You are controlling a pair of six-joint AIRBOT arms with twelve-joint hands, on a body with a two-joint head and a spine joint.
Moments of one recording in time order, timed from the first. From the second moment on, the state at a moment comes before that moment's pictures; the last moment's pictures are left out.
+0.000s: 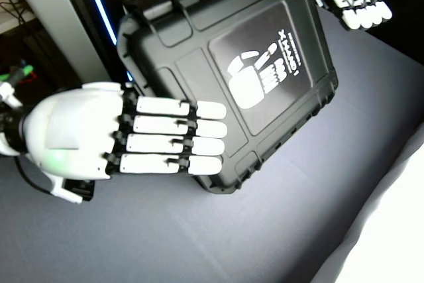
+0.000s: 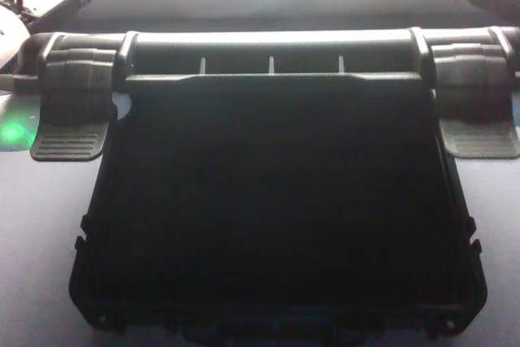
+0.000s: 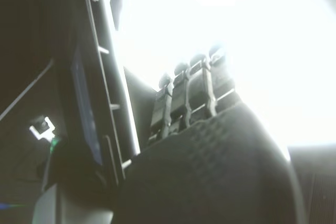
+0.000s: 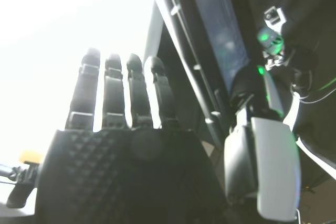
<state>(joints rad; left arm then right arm) 0.83 -0.76 1.03 -0.17 -1.09 0.93 -0.75 -0.87 1.18 -0.12 1.06 -0.55</state>
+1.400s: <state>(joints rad) 1.32 -0.71 0.89 -0.42 -1.59 0.78 -1.12 -0.81 1.08 0.12 1.37 -0.55</state>
